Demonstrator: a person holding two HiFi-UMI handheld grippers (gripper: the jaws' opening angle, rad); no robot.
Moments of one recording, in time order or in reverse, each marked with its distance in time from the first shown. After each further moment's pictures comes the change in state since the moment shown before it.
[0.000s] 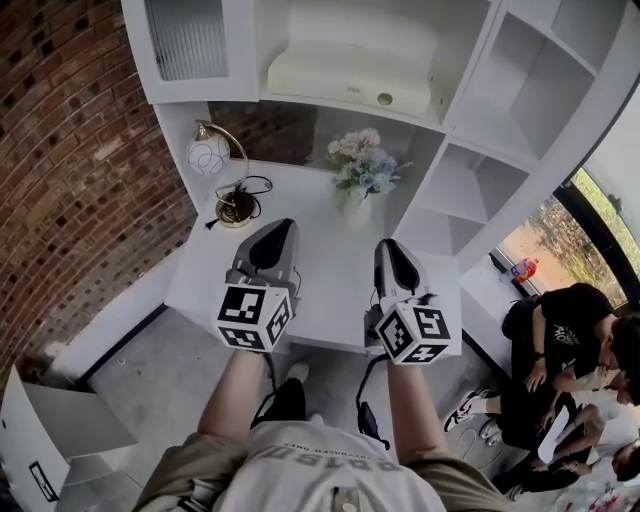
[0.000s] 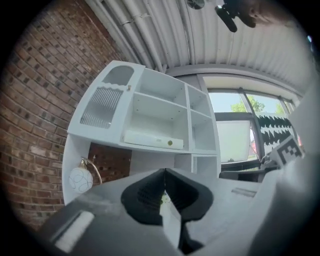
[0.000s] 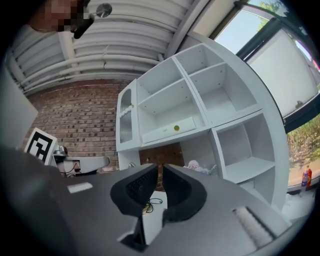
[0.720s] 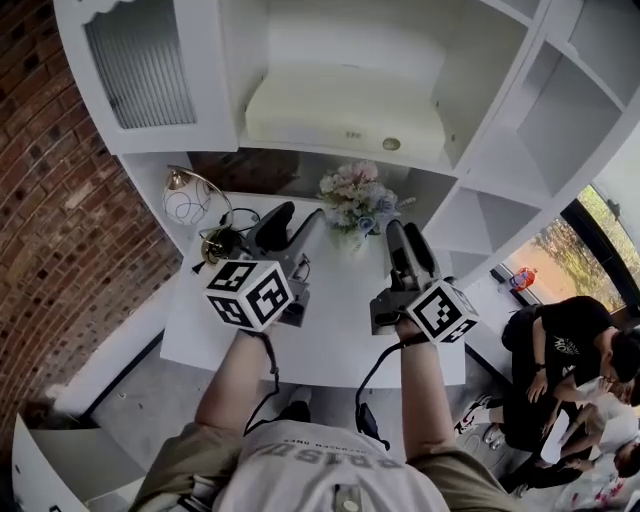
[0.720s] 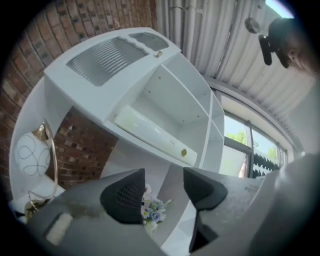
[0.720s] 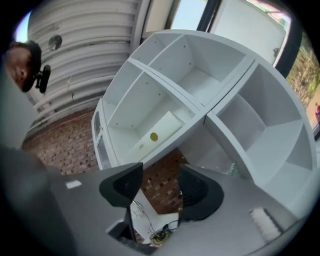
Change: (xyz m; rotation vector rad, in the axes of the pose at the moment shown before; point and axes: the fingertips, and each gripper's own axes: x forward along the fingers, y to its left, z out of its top) left arm 0.154 0.052 0.016 -0.359 -0.006 -0.199; right arm 0.133 -0.072 0.043 0.396 -0.117 0.027
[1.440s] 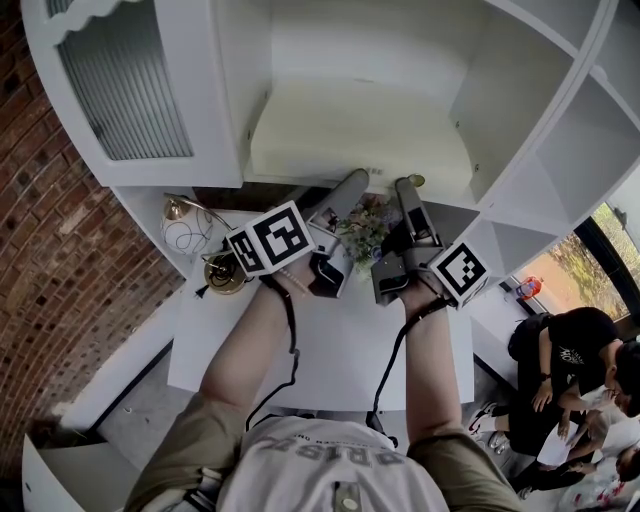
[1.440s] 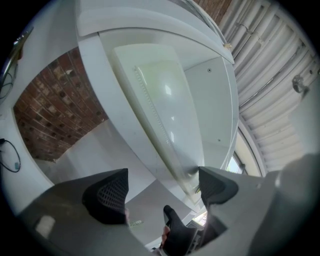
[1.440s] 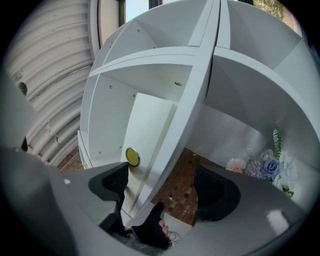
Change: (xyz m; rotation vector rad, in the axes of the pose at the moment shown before) left arm 0.124 0.028 0.038 -0.484 0.001 -0.186; right arm 0.121 -0.018 0.024 0.409 -0.063 0.027
